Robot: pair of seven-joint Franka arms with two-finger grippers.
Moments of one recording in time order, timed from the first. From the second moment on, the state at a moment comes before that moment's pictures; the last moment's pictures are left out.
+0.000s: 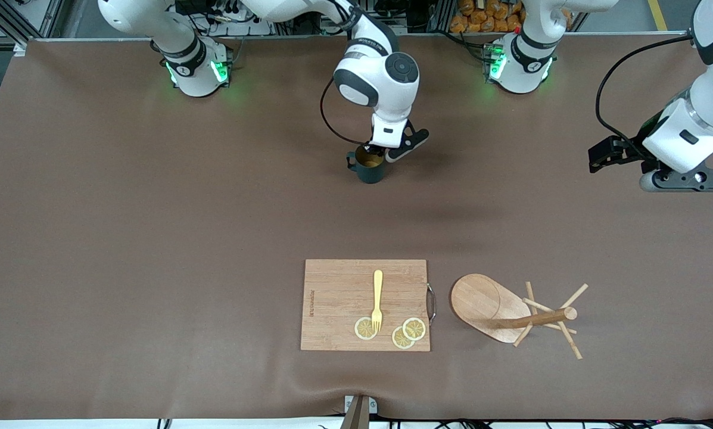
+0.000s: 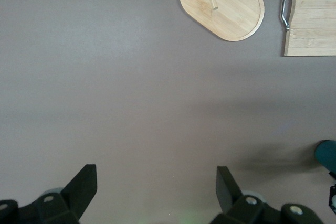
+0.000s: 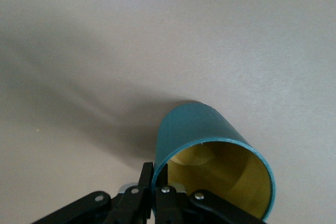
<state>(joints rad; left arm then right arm) -0.25 0.03 0.14 -1.62 0.01 1.59 -0.08 1.02 0.65 0.07 -1.58 -0.08 2.15 0.48</state>
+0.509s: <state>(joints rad) -0.25 0.03 0.13 -1.62 0.01 1.59 -0.08 1.03 0.65 0.07 -1.56 -0.08 2.15 0.48</state>
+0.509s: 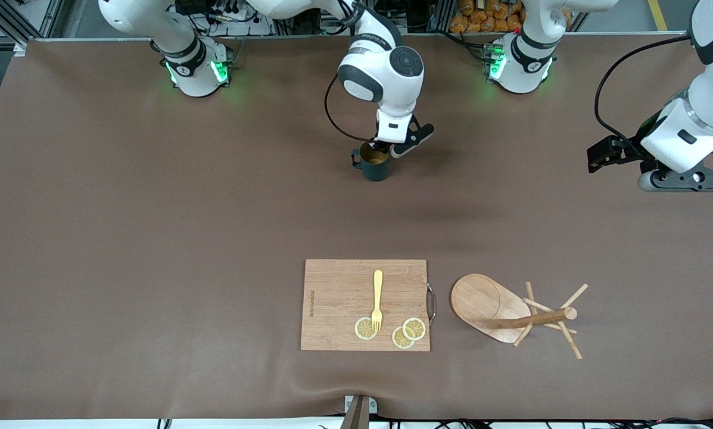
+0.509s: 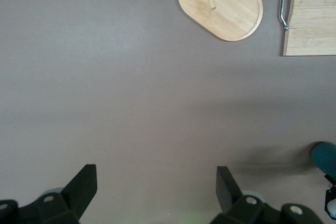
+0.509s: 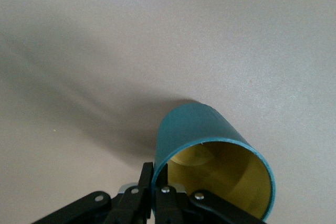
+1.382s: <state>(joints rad) -0.25 0.03 0.13 -1.62 0.01 1.59 -0.08 0.99 0.61 0.06 -1.42 -0.08 1.96 0.48</state>
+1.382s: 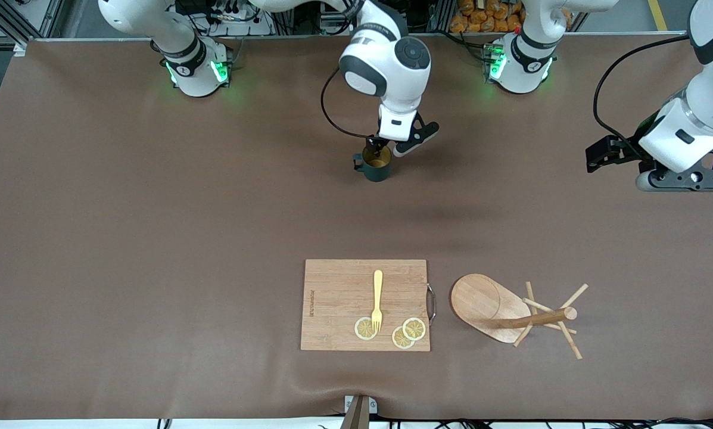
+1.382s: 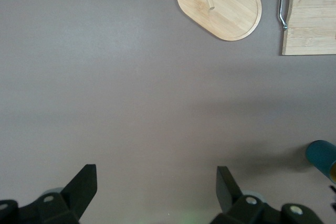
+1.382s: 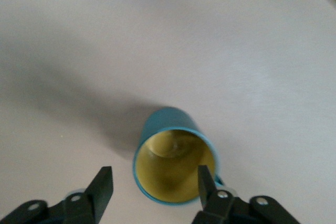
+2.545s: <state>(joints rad) -0.26 0.03 -0.08 -1.61 0.01 1.59 -0.59 0.20 0.10 0.05 -1.36 -0.02 1.45 0.14</state>
